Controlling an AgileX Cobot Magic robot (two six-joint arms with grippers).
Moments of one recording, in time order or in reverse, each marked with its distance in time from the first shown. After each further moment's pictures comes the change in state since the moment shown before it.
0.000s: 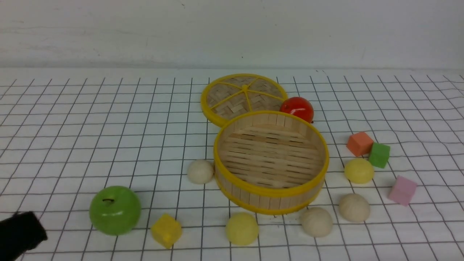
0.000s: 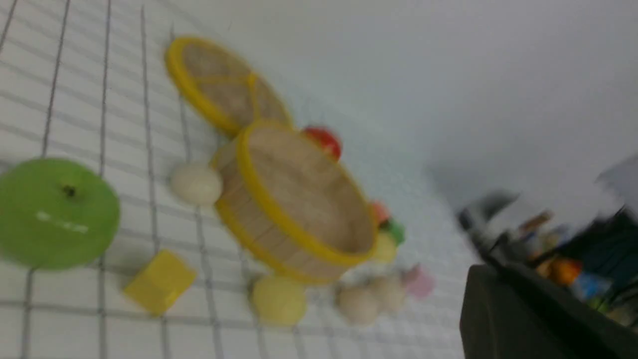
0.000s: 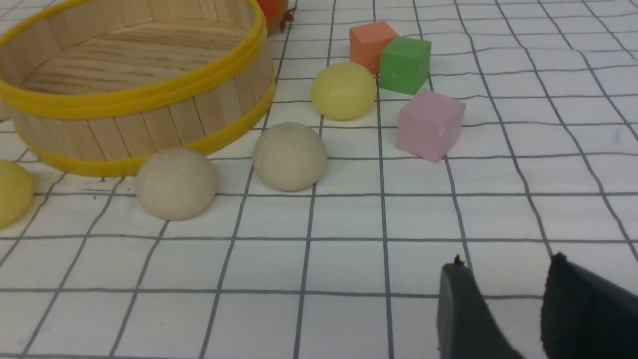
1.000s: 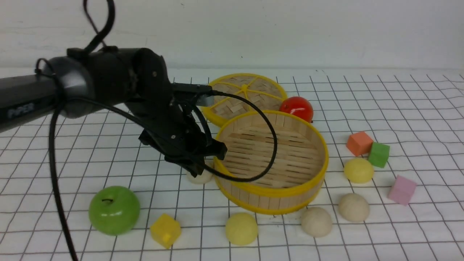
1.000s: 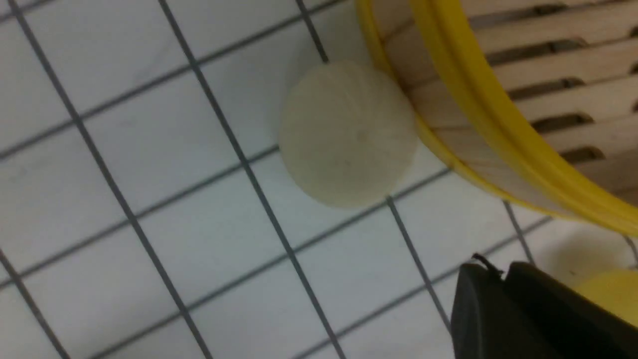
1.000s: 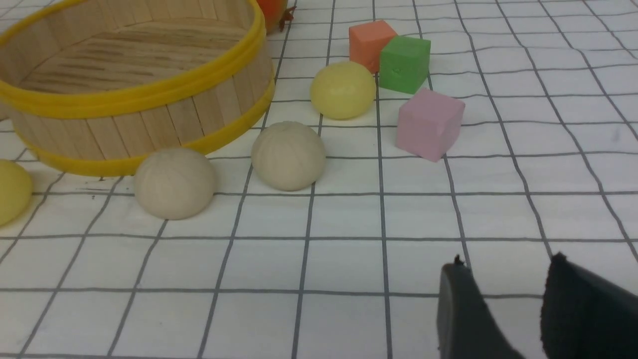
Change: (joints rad) right arm 0.000 0.000 0.000 0.000 0.000 0.000; left arm -0.237 1.549 -0.939 0.342 0.152 0.274
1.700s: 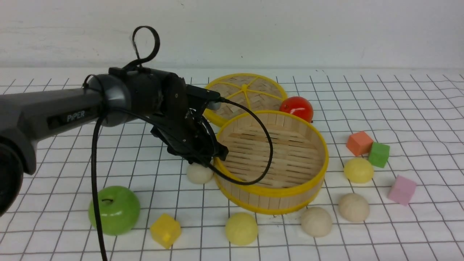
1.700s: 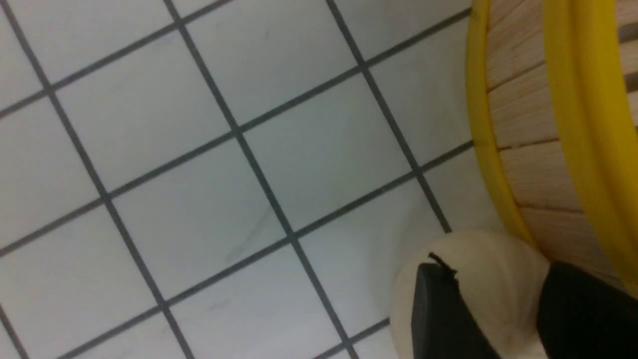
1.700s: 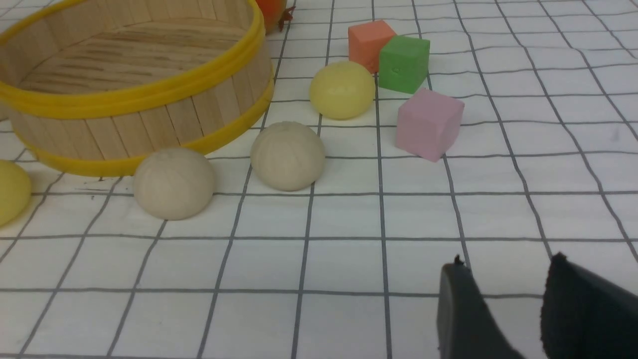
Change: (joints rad) right arm 0.000 0.000 0.000 0.000 0.000 0.000; left arm 0.002 0.143 -0.052 0.122 -0.188 0.000
